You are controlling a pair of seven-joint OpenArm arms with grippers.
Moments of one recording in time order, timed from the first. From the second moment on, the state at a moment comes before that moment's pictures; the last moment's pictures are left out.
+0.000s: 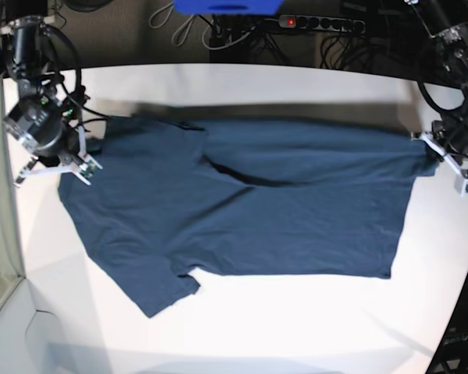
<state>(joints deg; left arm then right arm) 7.3 -19.0 -34.7 100.9 -25.2 -26.4 69.8 -11.1 24.0 2.5 115.1 -8.0 40.1 -70.1</state>
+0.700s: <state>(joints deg) 14.4 -17.1 -37.3 96.3 -24.4 -26.3 69.8 -24.8 19.2 4.3 113.2 -8.6 40.1 -64.4</state>
